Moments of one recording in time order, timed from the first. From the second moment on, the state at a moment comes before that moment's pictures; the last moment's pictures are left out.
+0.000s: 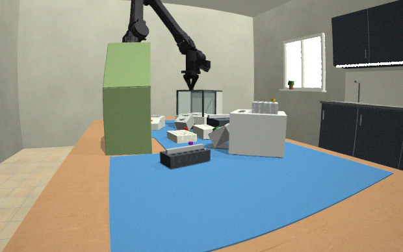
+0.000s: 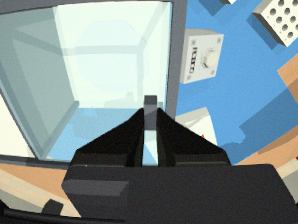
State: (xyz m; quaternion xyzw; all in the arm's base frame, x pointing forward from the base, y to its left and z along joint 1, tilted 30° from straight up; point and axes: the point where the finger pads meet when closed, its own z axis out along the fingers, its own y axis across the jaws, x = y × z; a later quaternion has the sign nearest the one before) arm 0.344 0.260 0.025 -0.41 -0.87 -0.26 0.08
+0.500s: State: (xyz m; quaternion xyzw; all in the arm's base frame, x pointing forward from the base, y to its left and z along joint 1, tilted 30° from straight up) arm 0.343 0.259 0.024 -0.41 -0.87 -0.25 0.08
